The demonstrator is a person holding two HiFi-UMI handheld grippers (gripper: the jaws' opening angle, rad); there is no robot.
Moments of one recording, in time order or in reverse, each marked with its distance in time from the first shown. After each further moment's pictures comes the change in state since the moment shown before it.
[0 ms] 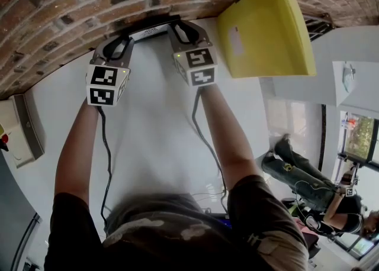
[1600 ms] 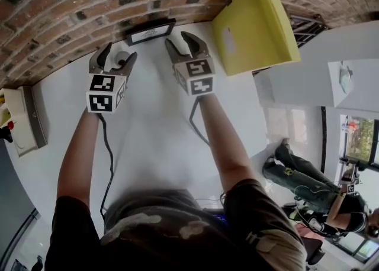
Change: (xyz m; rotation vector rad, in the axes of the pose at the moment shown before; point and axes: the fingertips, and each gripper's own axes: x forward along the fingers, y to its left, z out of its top) left arm -0.051 -0.006 0.003 -0.050 0.026 0.058; right arm -0.044 0.020 0.005 0.048 -0.004 -0.006
